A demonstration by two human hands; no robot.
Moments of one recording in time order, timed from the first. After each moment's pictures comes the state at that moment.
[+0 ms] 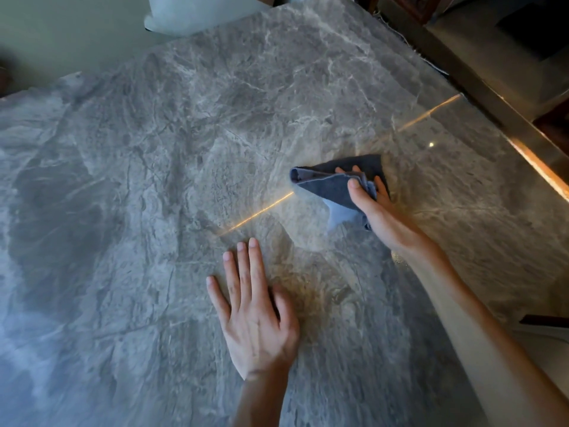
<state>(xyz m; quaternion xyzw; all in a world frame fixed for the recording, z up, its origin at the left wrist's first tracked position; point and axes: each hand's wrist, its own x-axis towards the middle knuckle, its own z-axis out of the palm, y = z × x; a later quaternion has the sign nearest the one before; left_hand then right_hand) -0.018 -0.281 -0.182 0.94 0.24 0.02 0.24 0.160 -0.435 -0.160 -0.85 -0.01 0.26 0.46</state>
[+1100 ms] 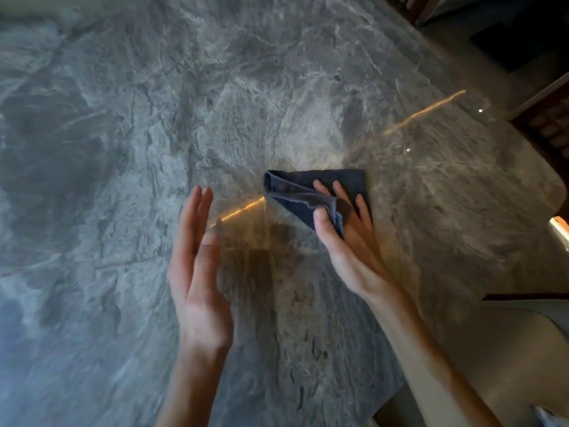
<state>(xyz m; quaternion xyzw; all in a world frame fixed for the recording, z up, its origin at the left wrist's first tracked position) -0.071 -0.216 -0.150 0.62 0.20 0.19 0.73 0.013 -0.384 -0.178 -0.93 -0.14 0.09 0.32</state>
